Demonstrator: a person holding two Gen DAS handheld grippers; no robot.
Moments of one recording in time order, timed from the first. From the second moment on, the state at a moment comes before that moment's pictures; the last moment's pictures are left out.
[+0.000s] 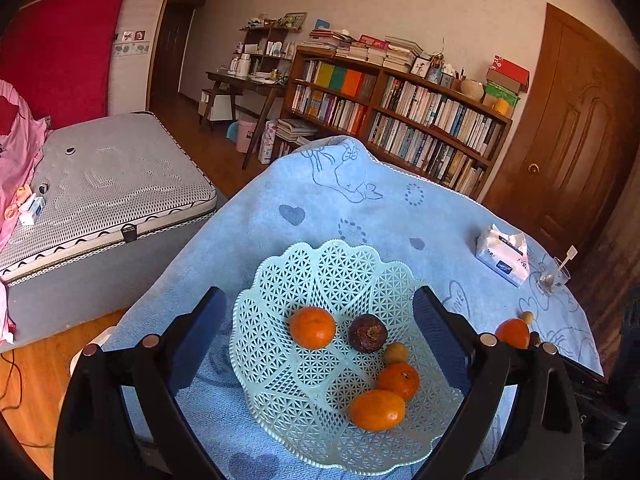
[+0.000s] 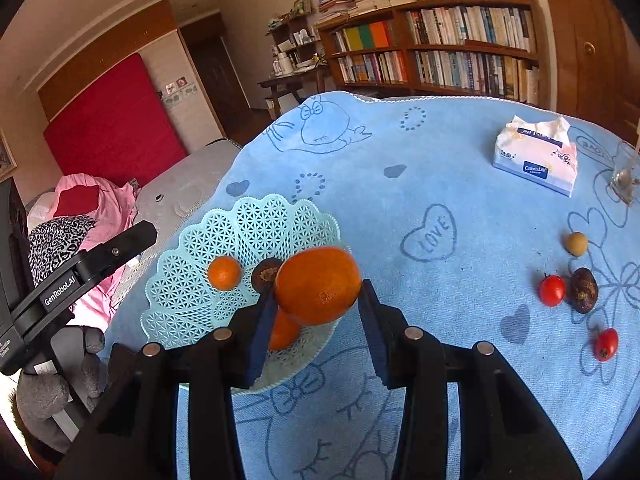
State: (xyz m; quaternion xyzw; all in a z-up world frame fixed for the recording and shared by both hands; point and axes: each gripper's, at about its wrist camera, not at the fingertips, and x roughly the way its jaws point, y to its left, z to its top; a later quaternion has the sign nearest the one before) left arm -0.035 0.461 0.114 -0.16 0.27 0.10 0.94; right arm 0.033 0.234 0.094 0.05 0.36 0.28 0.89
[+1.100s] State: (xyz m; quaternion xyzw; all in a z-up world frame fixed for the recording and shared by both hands) left arm -0.018 0.431 0.087 -0.14 0.31 0.07 0.94; right arm 0.062 0.154 0.064 0.10 0.38 0.16 0.90
